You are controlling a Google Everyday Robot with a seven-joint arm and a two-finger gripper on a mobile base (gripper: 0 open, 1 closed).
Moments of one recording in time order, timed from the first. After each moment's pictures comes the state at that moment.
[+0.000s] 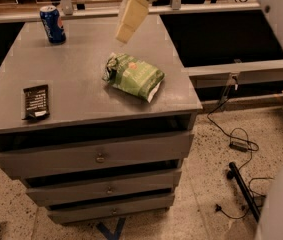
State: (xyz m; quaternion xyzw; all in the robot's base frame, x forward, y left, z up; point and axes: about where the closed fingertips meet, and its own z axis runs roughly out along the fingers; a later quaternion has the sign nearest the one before) arm 0.636 0.053 1.030 -0.71 0.58 0.10 0.38
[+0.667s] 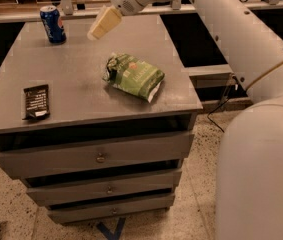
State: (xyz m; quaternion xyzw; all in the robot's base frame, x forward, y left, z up) arm 0.746 0.111 0.997 -0.63 0.57 0.15 0.51
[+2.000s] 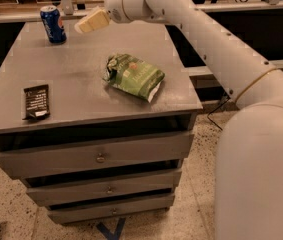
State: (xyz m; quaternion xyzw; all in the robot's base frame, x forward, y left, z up) arm 0.803 0.133 0.982 -0.48 0.62 0.20 0.59
